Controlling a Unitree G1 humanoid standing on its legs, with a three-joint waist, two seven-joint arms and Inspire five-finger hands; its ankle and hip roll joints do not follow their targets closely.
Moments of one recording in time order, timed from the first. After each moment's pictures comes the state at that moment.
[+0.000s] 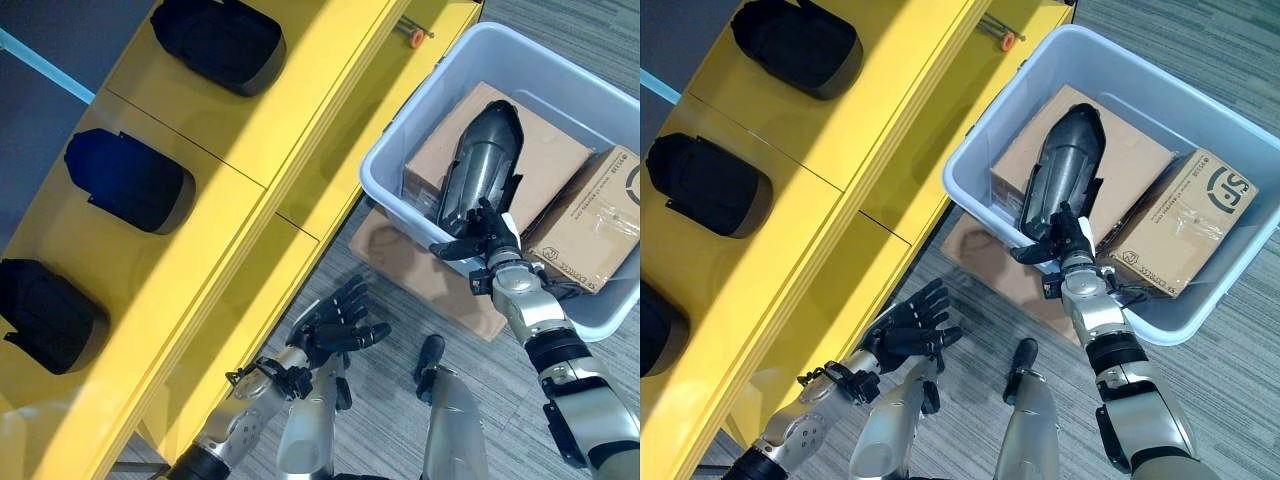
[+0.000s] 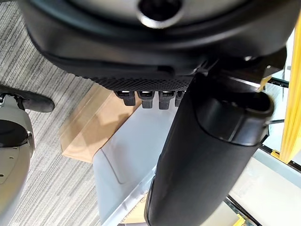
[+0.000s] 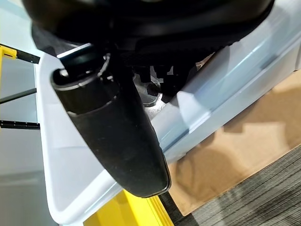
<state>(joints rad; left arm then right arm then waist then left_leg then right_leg) -0.08 0.41 -0.46 0.06 -0.86 0.05 -0.14 -0.67 -0.52 0.23 0.62 0.27 0.23 -0.20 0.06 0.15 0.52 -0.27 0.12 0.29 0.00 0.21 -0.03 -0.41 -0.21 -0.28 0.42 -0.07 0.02</state>
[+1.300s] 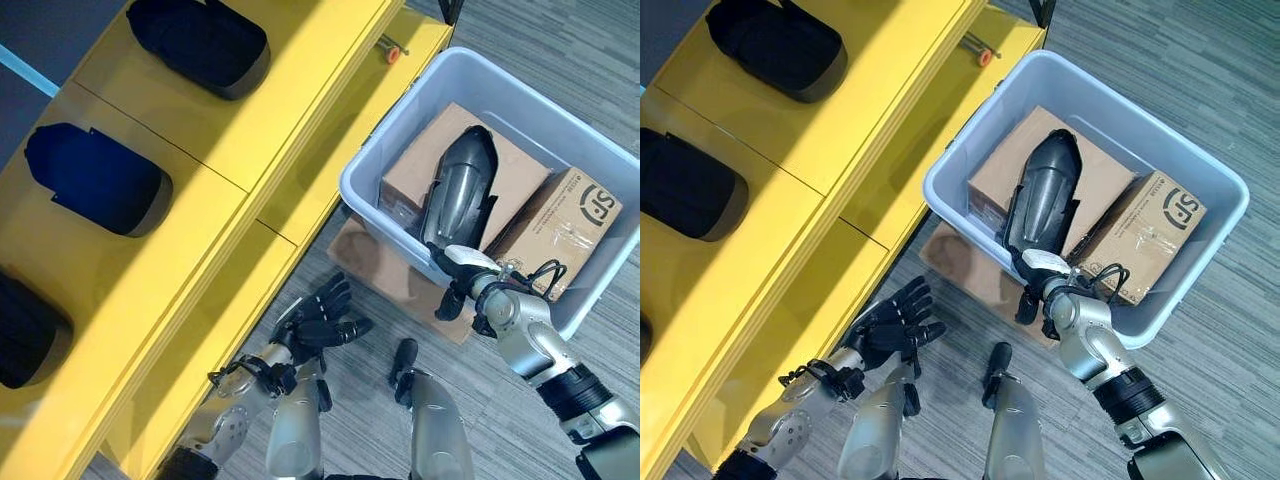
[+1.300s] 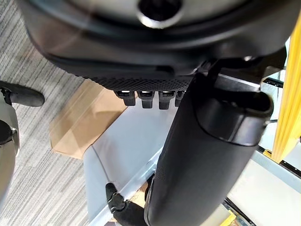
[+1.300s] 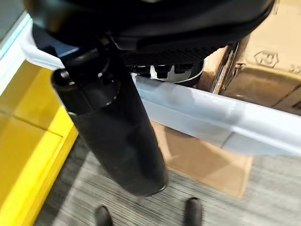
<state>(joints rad) -0.04 0.42 -0.34 0.04 -0.82 0.11 -0.16 -0.43 -0.67 0.44 0.01 -0.62 0.51 0.42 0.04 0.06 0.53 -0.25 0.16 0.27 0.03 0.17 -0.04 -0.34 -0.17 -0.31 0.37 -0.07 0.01</state>
